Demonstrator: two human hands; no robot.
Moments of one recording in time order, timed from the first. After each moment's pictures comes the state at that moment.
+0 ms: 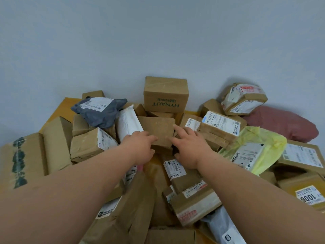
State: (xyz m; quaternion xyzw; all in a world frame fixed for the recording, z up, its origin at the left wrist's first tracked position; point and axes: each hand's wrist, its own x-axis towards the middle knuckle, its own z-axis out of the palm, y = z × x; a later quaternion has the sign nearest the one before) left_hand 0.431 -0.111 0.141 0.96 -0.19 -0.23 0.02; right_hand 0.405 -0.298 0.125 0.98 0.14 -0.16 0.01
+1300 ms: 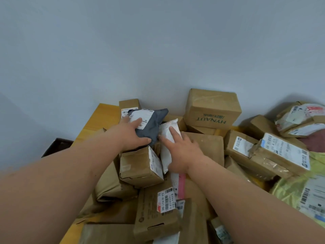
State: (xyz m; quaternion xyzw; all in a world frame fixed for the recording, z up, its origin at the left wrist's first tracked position) left_hand 0.530 0.062 0.160 0.97 -0.02 -0.24 0.07; right_hand 0.491 -0.137 0.117 0.96 0.14 -0.23 -0.03
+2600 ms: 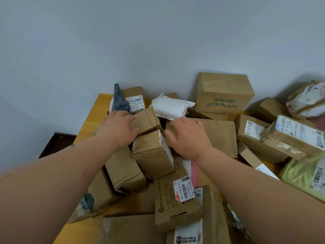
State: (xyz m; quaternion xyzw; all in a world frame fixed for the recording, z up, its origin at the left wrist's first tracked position) left_hand 0.529 0.114 0.131 0.99 -0.07 -0.14 0.04; right_hand 0.488 -0.105 0.113 0.99 0.09 -0.02 -0.13
